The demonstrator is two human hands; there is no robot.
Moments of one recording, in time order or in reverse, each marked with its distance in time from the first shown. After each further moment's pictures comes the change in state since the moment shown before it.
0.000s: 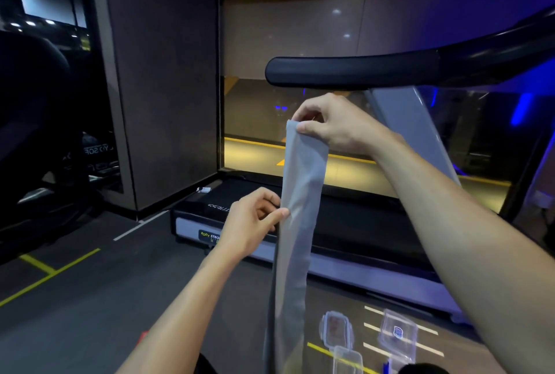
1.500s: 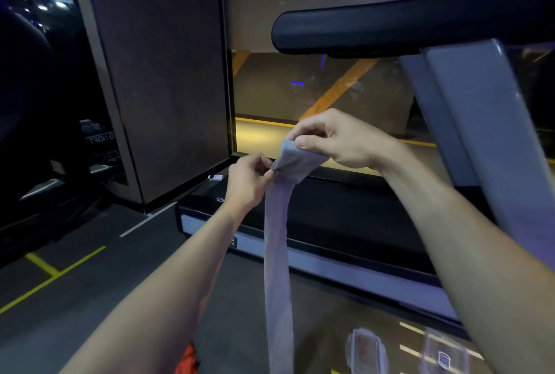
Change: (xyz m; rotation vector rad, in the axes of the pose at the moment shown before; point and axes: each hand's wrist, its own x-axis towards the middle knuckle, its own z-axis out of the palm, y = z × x) left_hand 0.216 -0.123 0.015 0.256 0.144 -0.073; right_hand 0.099 0.136 0.102 0.281 -0.211 -0.036
